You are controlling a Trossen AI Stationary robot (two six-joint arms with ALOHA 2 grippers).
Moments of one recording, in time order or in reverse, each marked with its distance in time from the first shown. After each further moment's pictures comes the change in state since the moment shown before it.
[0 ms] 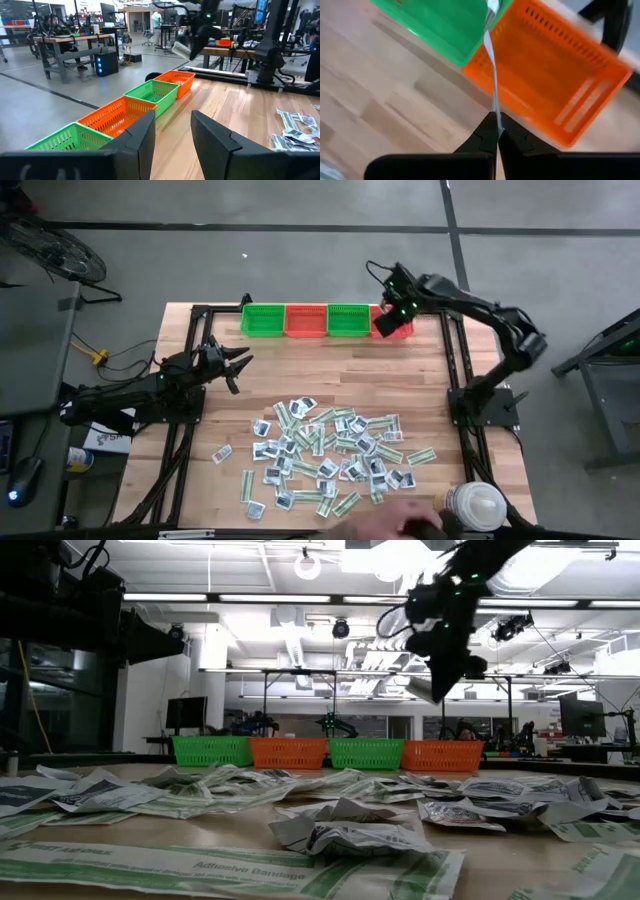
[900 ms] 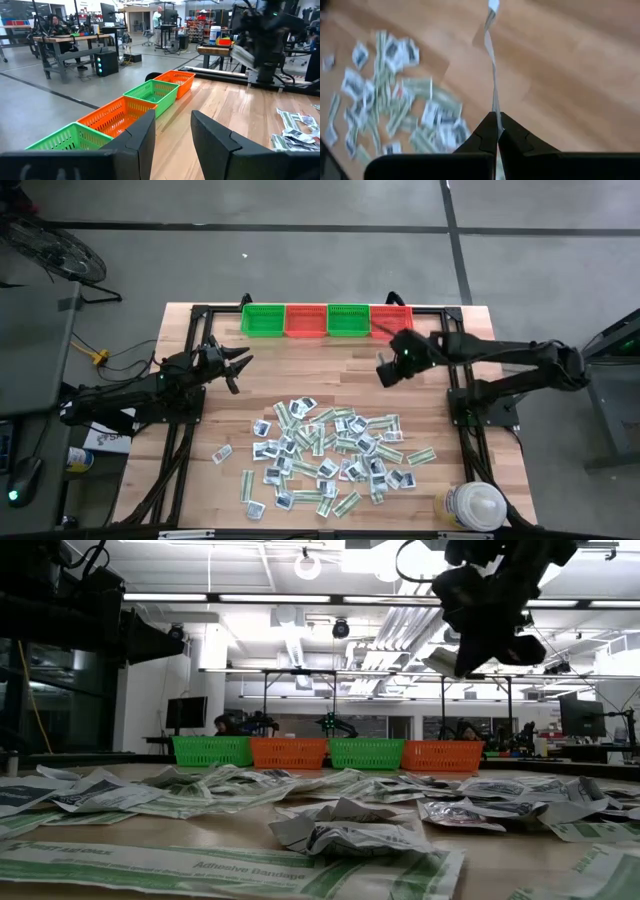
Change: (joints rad) left arm 0.000 0.000 0.000 0.000 0.000 0.000; right arm 0.524 -0.453 -0.444 0.252 -0.046 0.698
